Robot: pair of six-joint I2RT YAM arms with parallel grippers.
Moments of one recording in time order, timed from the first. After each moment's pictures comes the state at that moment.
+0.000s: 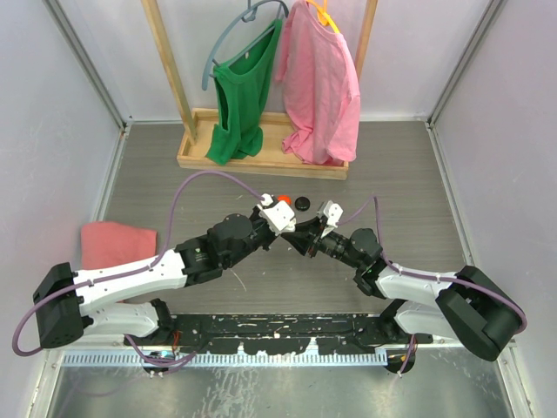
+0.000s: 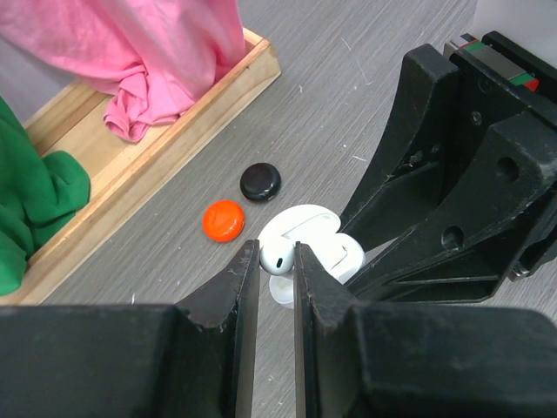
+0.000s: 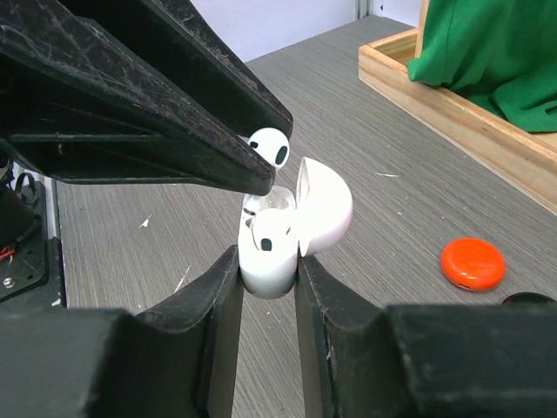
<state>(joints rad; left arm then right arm) -1.10 1.17 0.79 0.16 -0.30 0.20 0.72 1.17 0.23 1.04 -0.34 0.17</state>
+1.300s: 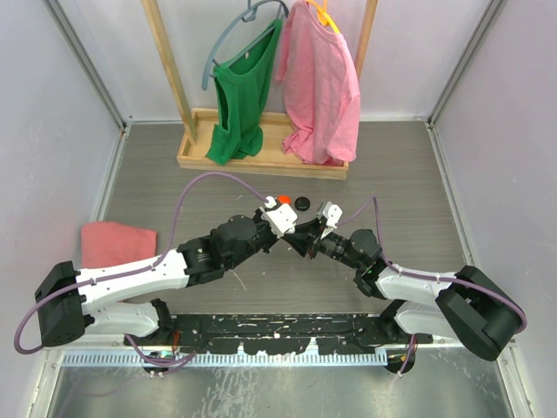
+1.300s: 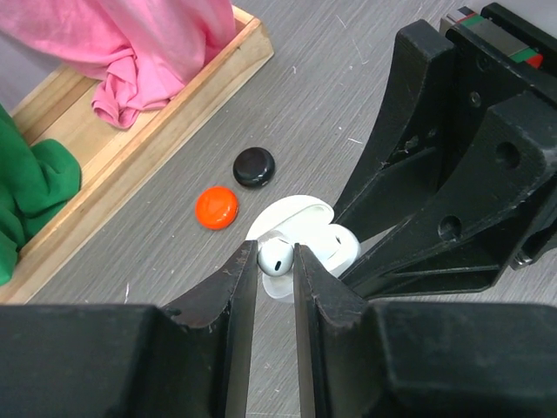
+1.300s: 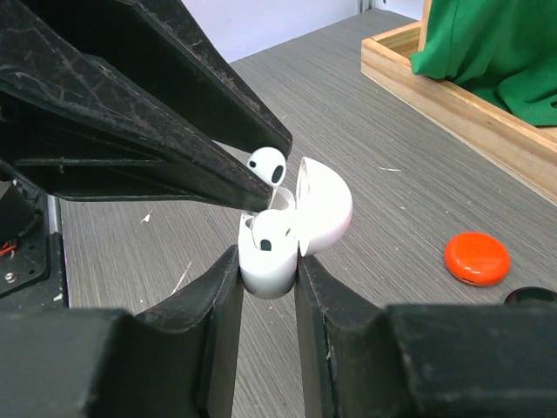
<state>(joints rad) -1.11 1.19 0.79 0.12 -0.30 0.19 0.72 1.17 0.22 1.04 -0.34 0.17</state>
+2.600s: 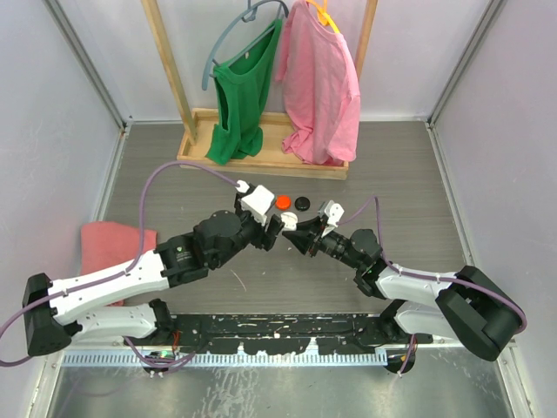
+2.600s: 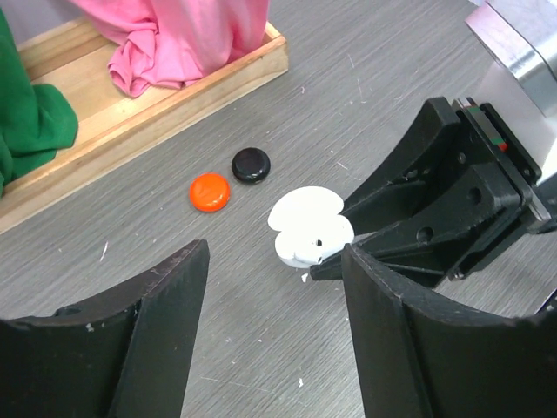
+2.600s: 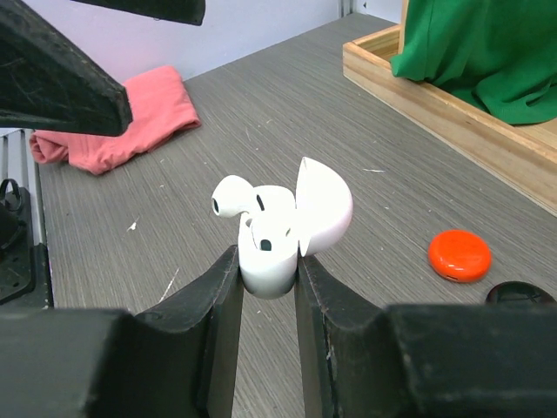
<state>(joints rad) -1.12 1.05 0.87 -0.06 -0.38 -0.06 0.72 1.17 0.22 1.04 -0.30 0.16</state>
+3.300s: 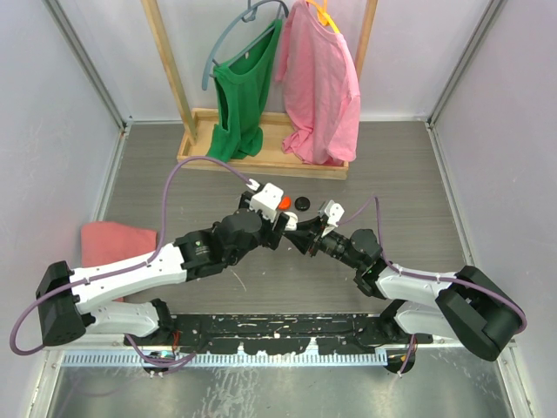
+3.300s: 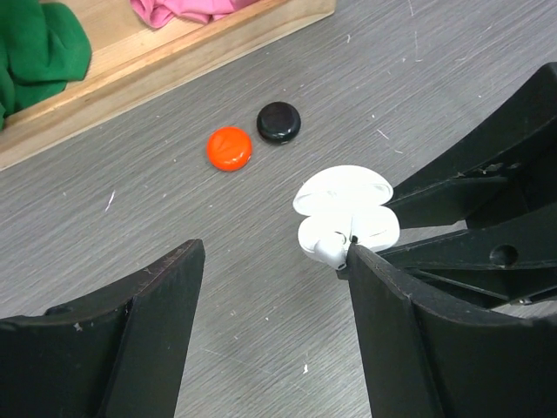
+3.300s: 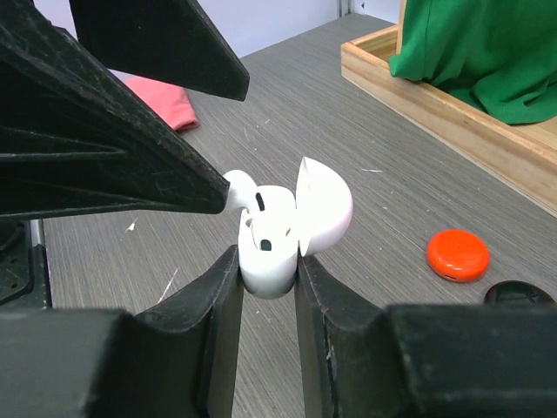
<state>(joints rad) -1.11 1.19 0.92 -0.13 -0.49 -0.17 0.72 1.17 0.22 1.04 -0.30 0.16</state>
